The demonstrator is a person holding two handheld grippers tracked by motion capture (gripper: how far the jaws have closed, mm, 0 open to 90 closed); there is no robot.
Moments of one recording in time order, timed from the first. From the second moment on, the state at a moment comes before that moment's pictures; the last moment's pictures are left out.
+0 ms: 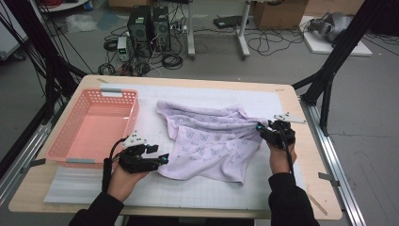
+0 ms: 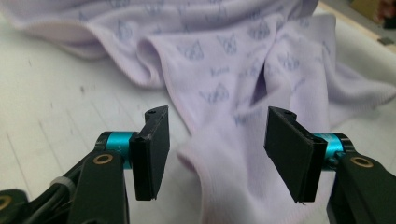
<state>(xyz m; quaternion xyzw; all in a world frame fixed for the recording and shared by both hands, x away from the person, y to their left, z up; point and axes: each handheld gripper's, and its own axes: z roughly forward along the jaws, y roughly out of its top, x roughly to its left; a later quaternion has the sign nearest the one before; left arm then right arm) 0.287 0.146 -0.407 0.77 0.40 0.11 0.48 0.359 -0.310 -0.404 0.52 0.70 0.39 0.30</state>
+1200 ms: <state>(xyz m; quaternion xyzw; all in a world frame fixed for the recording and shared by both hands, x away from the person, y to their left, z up) 0.363 0.102 -0.439 0.79 0.43 0.18 0.39 0.298 -0.278 -0.442 0.43 0.81 0.34 0.20</state>
